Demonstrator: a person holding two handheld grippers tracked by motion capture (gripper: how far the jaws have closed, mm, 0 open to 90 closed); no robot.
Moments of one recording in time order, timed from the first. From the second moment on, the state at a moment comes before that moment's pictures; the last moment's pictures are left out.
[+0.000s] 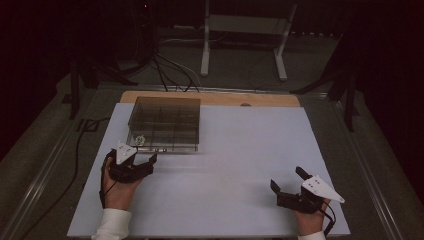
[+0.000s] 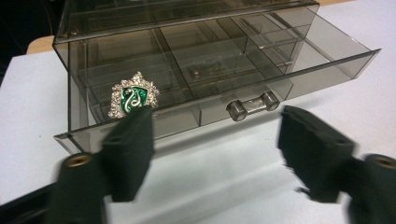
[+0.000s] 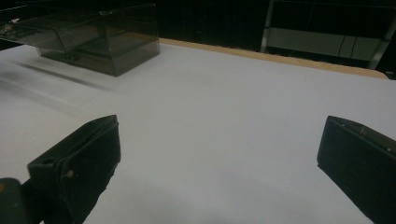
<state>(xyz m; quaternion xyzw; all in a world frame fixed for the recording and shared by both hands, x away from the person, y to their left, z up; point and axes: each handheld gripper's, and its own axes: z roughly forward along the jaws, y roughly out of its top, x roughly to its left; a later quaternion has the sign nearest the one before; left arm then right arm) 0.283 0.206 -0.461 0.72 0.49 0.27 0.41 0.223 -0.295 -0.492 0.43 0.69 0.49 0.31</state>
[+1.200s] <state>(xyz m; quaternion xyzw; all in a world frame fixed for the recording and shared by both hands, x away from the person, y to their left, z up) 0.293 0.206 -0.474 0.72 0.51 0.25 0.40 0.223 -0.296 -0.491 0.43 0.69 0.49 0.31</state>
